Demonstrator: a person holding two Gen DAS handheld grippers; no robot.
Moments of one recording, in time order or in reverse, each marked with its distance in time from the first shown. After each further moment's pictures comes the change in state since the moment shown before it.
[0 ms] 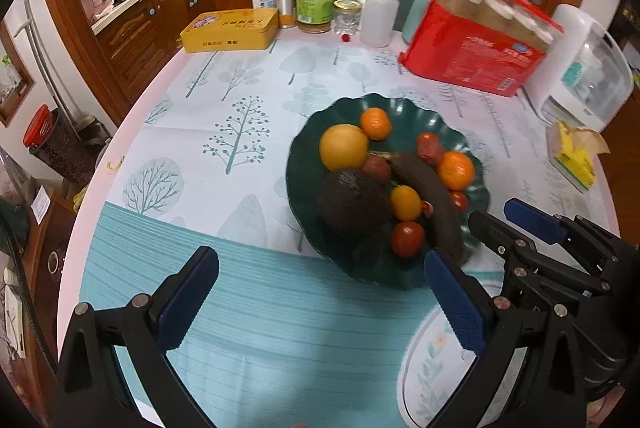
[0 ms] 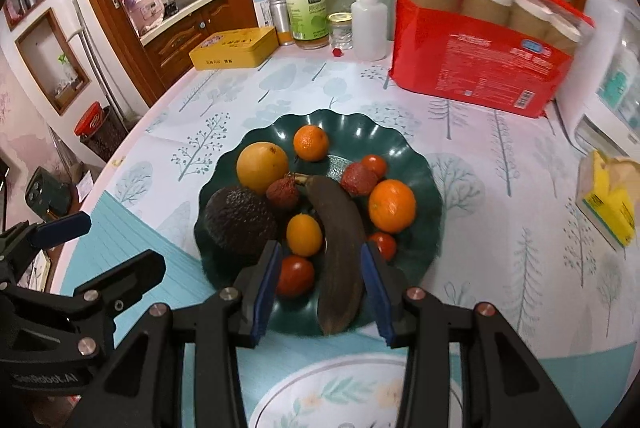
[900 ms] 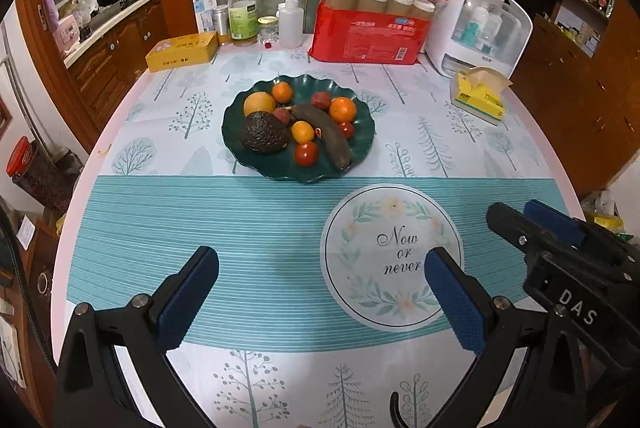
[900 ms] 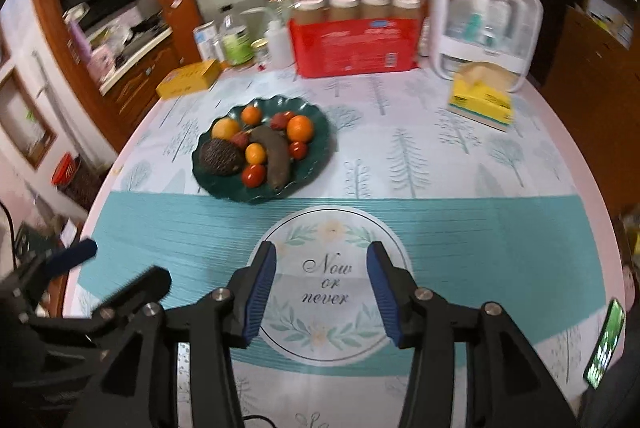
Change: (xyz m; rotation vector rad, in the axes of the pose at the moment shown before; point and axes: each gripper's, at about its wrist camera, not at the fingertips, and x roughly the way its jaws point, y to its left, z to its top) left arm -0.119 -0.058 -0.124 0.147 -0.079 -0.119; right arm -0.163 -0.010 -0.137 0.256 -0.093 -0.176
